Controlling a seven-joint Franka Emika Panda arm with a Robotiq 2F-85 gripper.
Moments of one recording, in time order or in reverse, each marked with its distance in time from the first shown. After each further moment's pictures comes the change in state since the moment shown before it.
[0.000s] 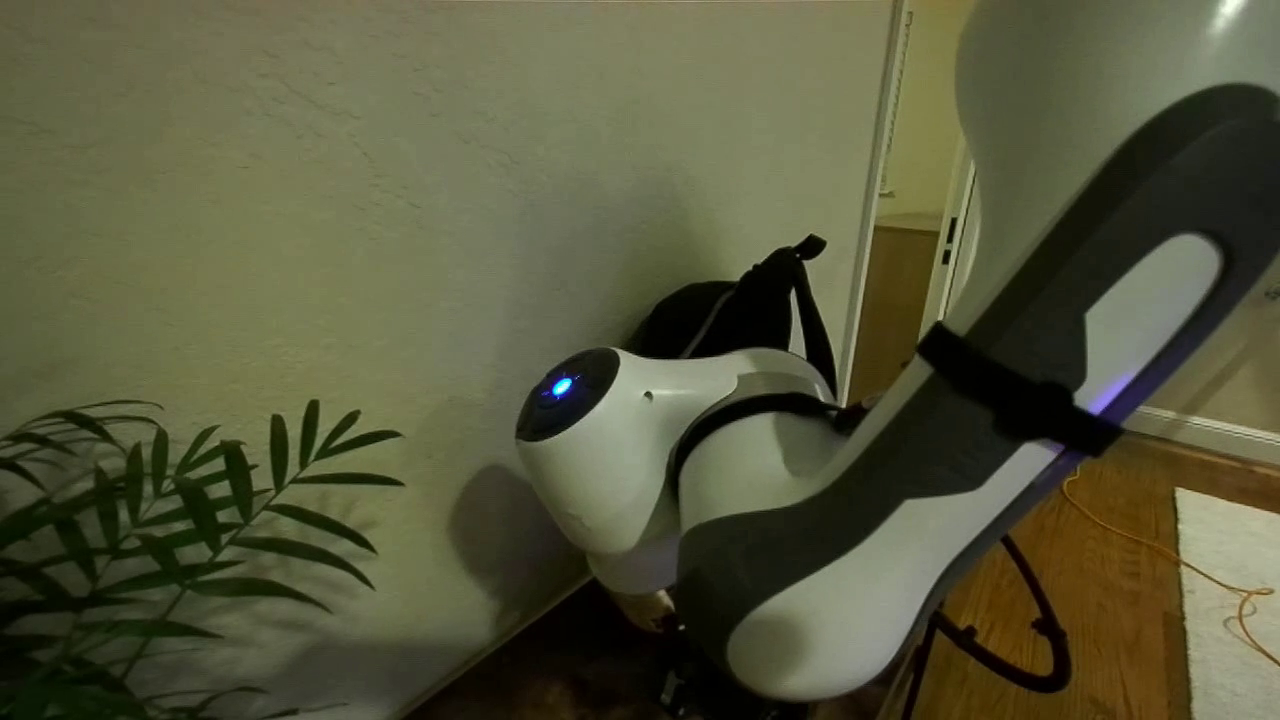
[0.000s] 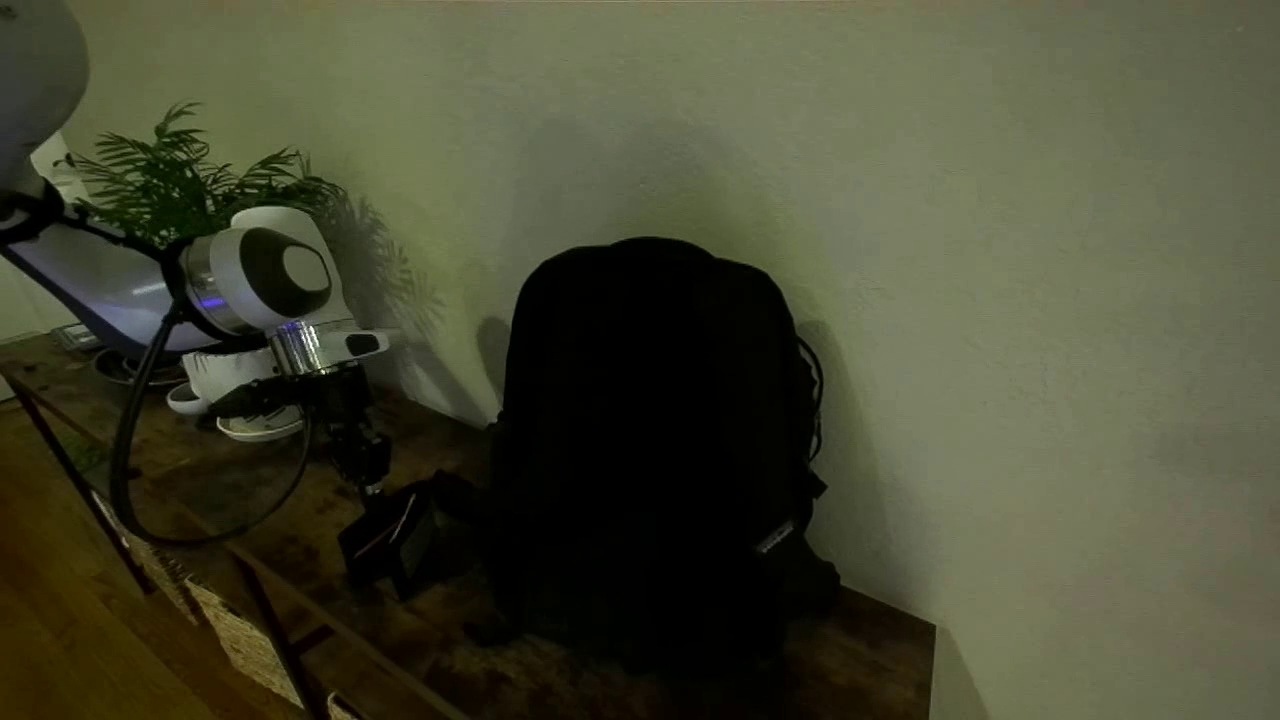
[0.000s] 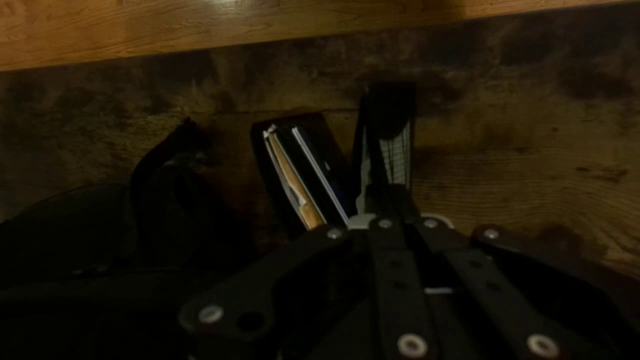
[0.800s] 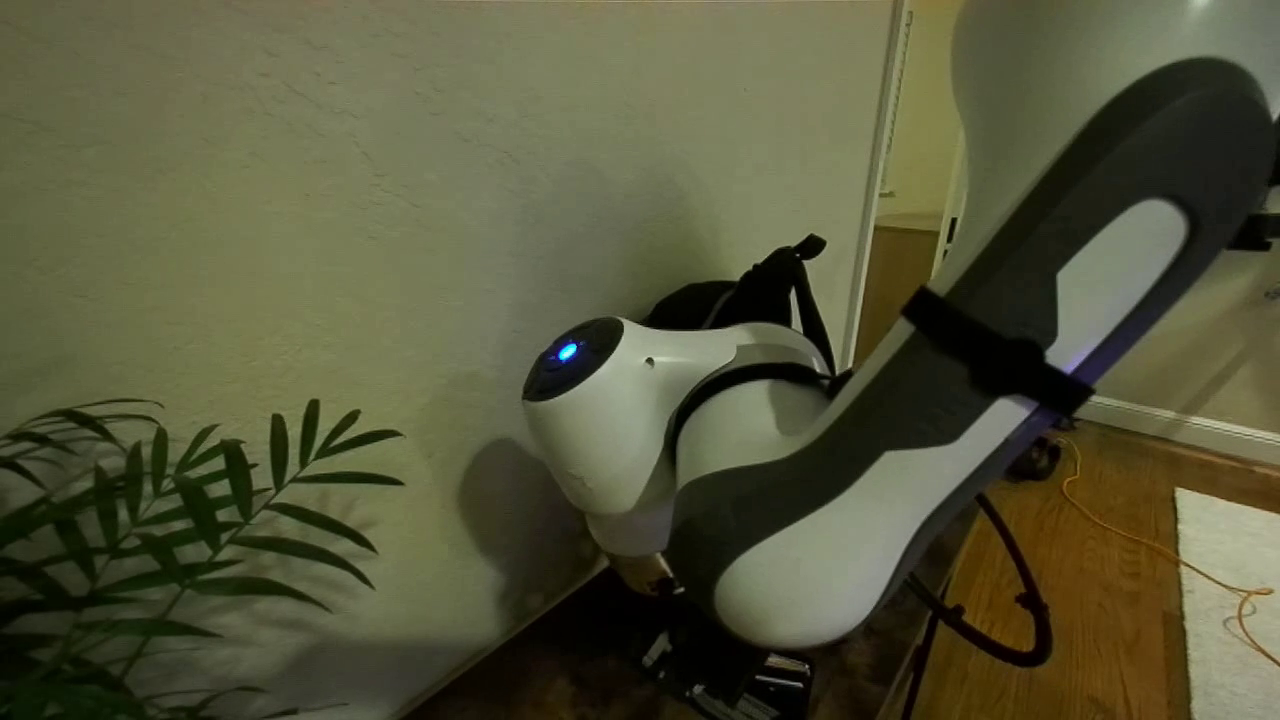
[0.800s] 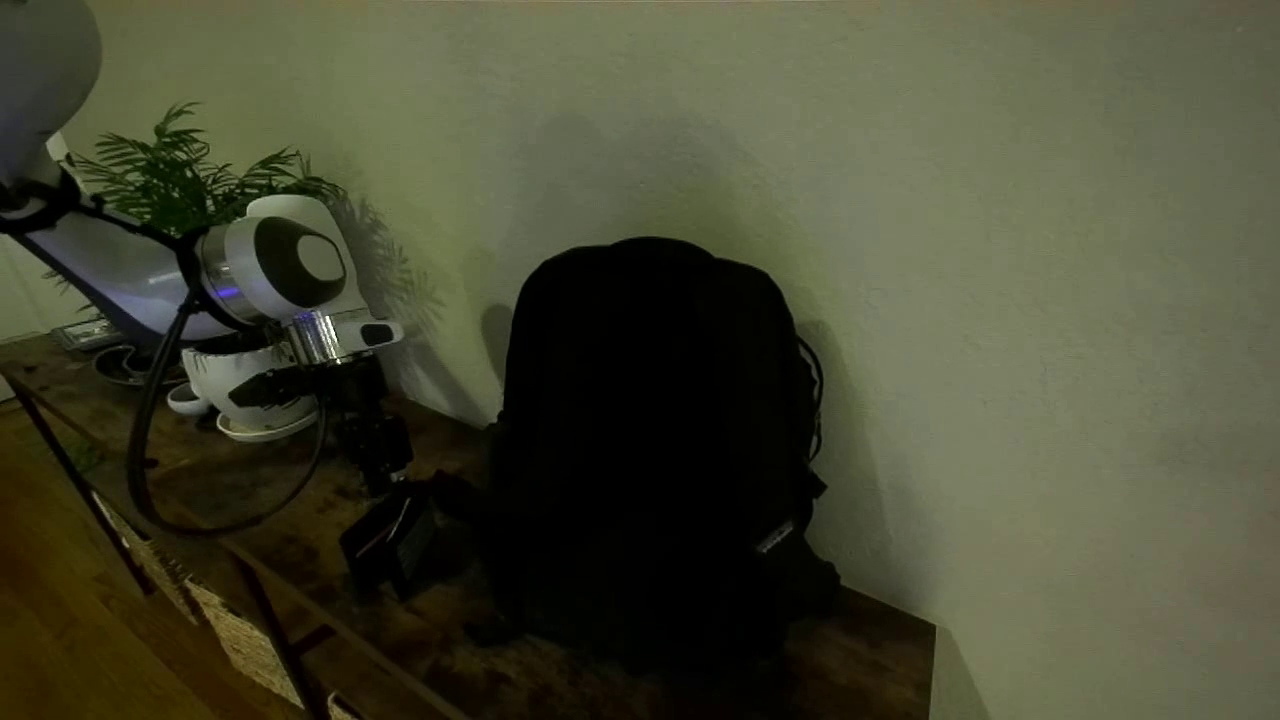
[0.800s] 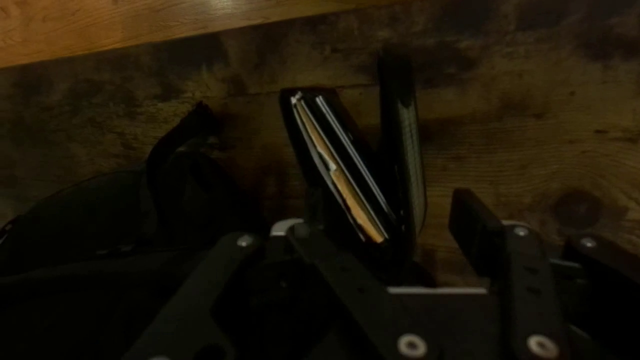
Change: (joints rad) arm -0.026 -0.015 -0.004 0.008 0.000 0.004 0.002
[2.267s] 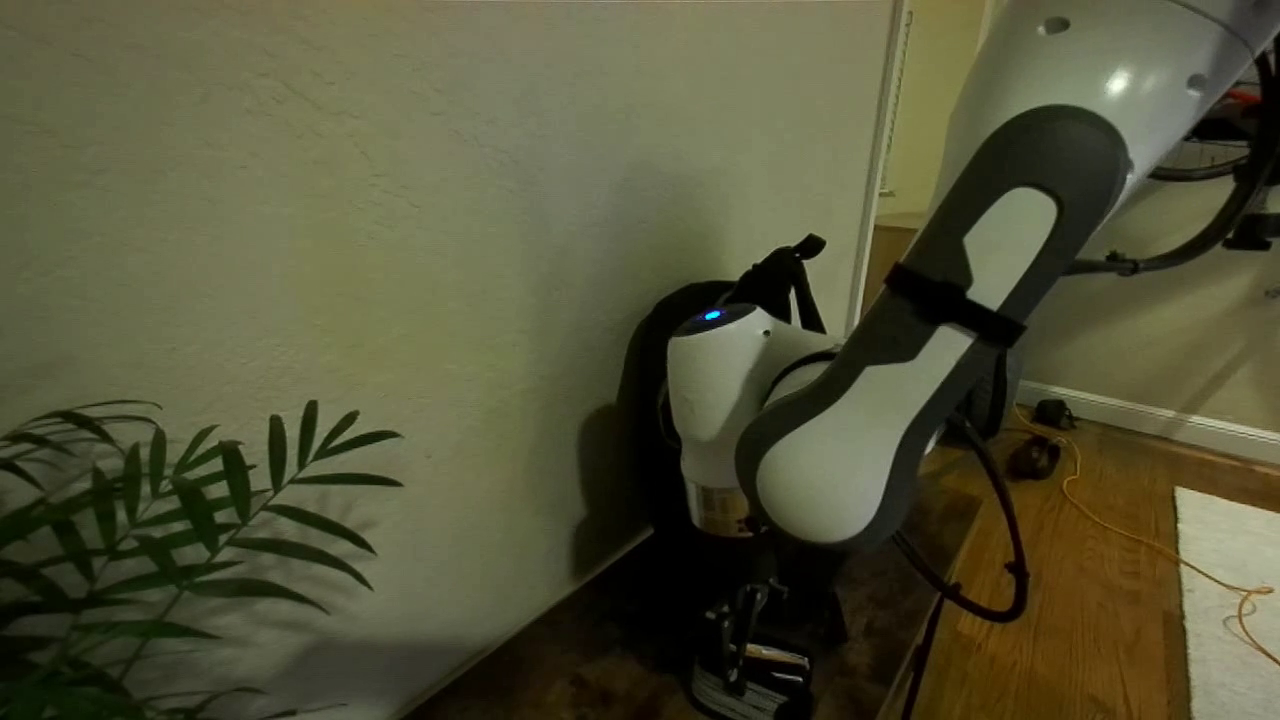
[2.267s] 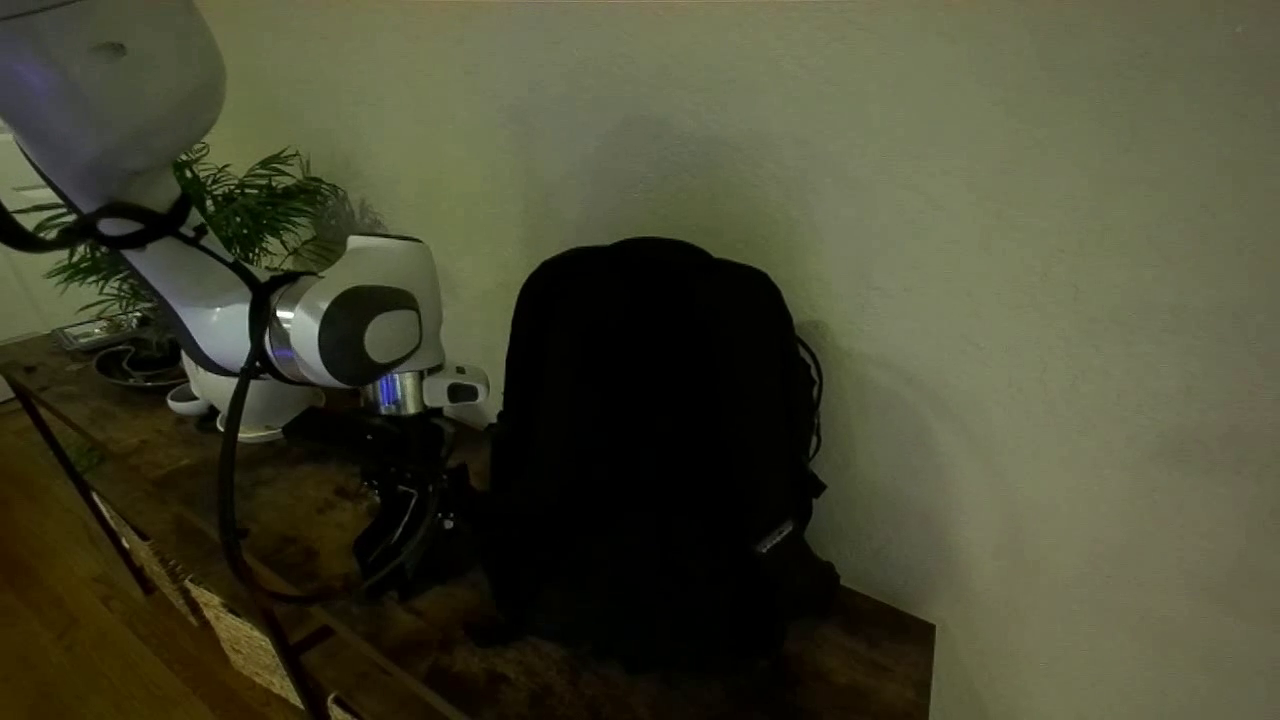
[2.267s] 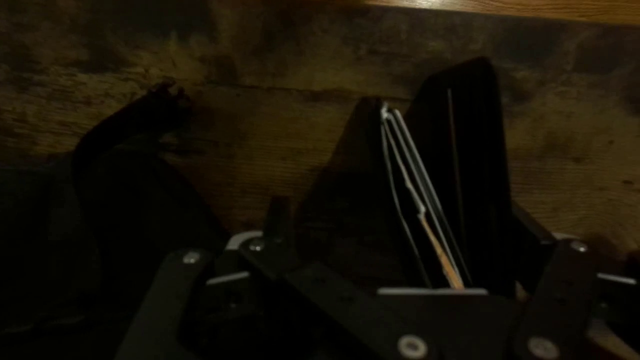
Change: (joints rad) arm -0.315 -0.015 0.153 -0.145 0.194 0.265 -0.534
